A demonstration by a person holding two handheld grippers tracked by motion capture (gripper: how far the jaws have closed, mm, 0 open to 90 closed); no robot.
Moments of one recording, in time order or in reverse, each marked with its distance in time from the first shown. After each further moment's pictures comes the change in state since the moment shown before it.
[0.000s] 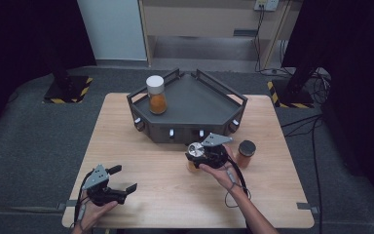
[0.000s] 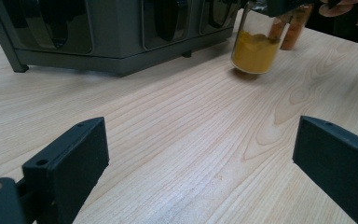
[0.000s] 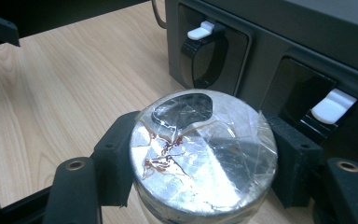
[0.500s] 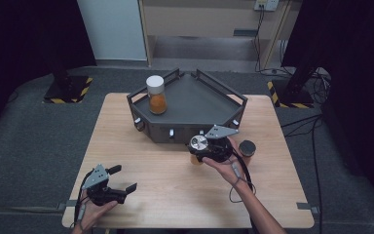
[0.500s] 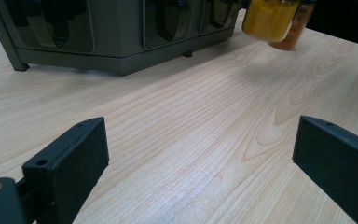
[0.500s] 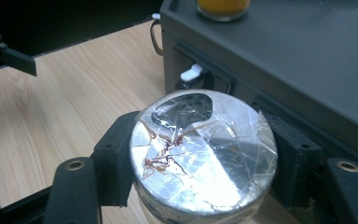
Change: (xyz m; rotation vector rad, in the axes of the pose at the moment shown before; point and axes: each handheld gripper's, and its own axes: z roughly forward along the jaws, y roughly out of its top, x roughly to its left) left arm 0.000 0.000 0.000 0.004 0.001 -0.004; right arm -0.002 0.033 -0.027 -0.020 -0.014 -0.011
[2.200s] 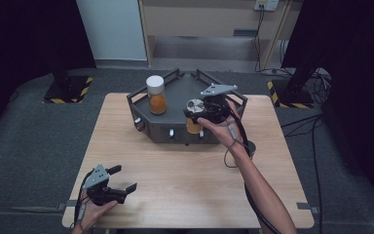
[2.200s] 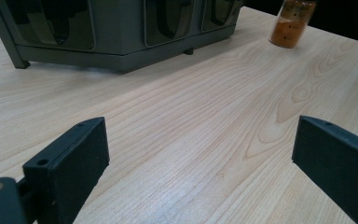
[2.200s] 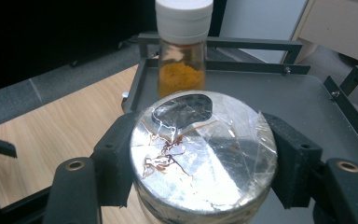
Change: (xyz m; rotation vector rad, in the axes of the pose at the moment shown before) left arm 0.000 0.000 0.000 0.005 0.004 0.000; right arm -0.029 0.103 0.002 -0.019 -0.051 0.024
